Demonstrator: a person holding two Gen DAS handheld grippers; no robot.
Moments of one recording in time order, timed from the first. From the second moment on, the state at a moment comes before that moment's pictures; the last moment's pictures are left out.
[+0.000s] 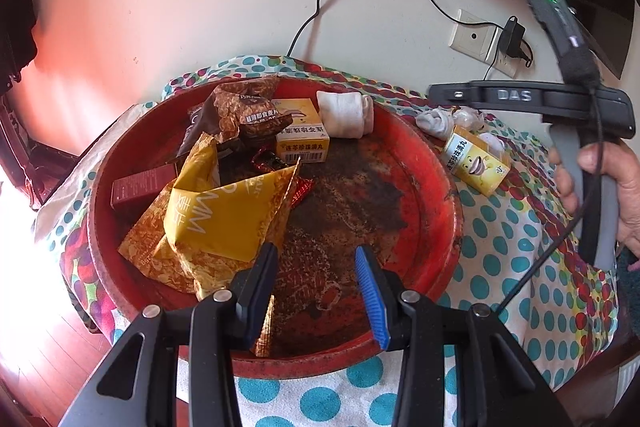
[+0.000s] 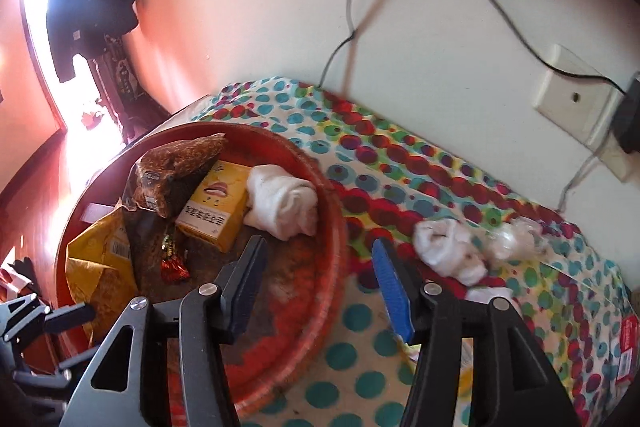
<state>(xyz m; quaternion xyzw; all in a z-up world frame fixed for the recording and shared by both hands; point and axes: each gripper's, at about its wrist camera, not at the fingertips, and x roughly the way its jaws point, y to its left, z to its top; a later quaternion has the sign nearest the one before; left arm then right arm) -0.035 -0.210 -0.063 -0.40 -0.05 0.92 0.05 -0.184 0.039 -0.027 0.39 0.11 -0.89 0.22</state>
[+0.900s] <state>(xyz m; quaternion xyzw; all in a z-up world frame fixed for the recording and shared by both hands) -0.027 -0.172 -0.061 -0.38 0.01 0.92 0.07 -0.241 0.066 -0.090 0.48 0.05 -0.87 0.13</state>
